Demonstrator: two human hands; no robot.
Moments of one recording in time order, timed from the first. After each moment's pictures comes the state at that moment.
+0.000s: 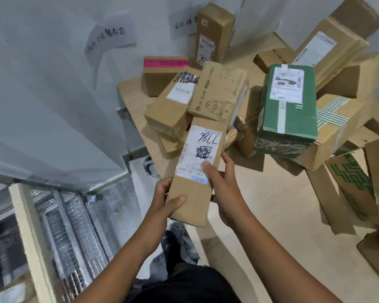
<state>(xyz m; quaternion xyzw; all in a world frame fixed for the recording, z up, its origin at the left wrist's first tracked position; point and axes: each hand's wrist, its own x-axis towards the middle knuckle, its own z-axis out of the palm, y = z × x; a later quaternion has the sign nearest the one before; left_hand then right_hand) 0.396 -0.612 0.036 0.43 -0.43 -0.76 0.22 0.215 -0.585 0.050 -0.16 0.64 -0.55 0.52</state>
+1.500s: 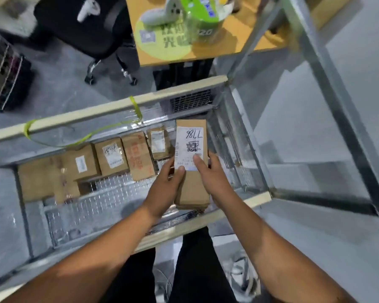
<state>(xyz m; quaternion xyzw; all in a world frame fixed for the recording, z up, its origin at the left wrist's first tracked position) 0.926 -0.642 -0.104 0.70 0.15 -0.33 0.61 0.924 -0.797 -0.118 -0.68 0.34 0.18 0.62</state>
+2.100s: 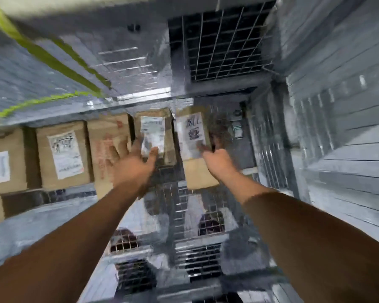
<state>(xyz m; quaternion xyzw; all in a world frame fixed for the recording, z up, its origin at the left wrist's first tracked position) 1.079 -0.624 -0.542 0.93 0.20 -0.27 0.17 1.094 -0.852 -0.581 -0.76 0.32 0.34 0.45</state>
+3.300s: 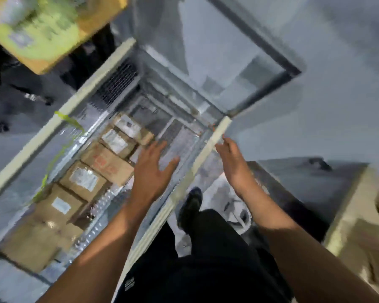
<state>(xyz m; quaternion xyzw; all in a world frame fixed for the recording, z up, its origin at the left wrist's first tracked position) 0.917 -0.612 -0.083 0.82 -0.27 -0.37 0.34 0.765 -0.784 -0.054 -0.64 0.55 -0.03 0.54</state>
